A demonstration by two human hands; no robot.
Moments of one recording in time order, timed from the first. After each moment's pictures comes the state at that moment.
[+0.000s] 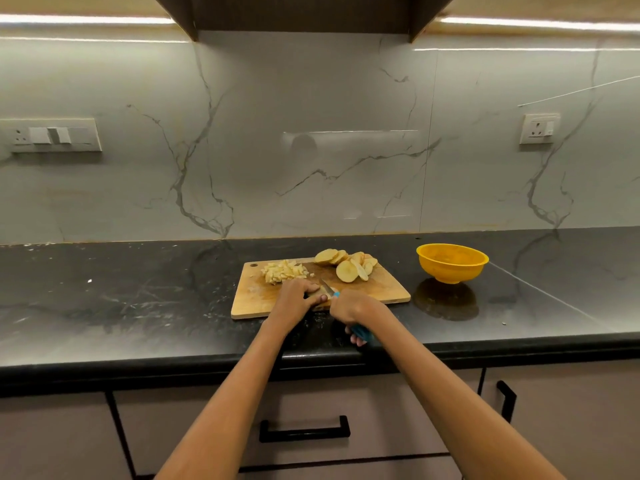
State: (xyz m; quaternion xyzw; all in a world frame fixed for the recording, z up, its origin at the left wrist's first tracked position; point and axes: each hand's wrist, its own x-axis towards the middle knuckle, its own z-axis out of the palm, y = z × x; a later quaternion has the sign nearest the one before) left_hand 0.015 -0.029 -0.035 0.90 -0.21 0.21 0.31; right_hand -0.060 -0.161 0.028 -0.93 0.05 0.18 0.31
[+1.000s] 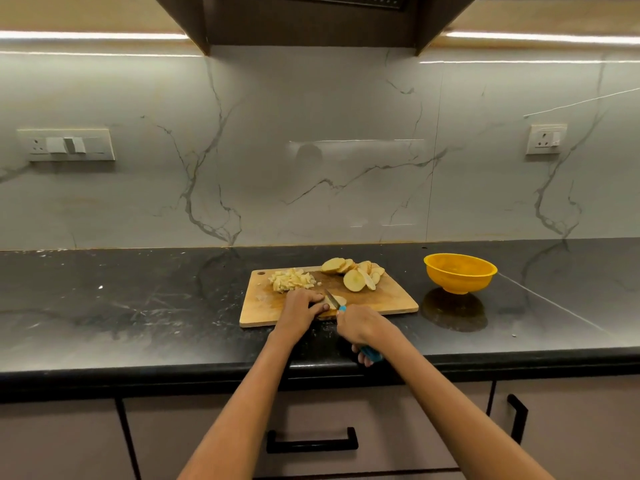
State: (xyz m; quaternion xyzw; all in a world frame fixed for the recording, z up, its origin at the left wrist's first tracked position) left_hand 0.011 -0.027 -0.035 0.89 -0.19 0.22 0.34; right_hand -0.063 -0.157 0.019 -0.94 0.06 0.16 0.30
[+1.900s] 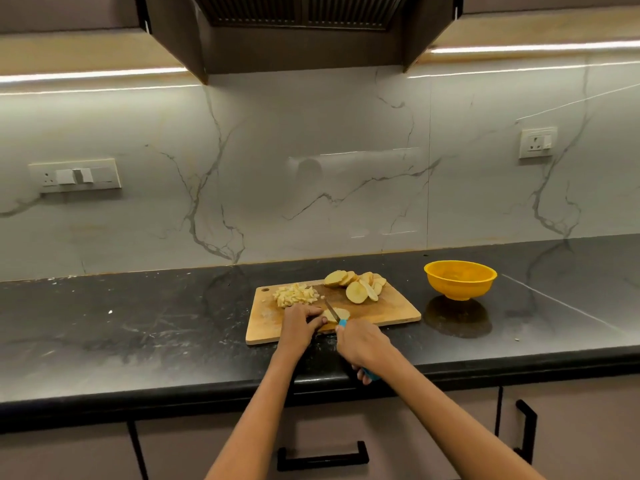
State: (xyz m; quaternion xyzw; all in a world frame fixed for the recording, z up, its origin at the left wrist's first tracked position) left_hand 0.001 -0.026 -0.035 0.89 -0.11 0.24 0.38; right_hand -0.076 -0.152 0.008 -0.95 0.04 0.07 0.31
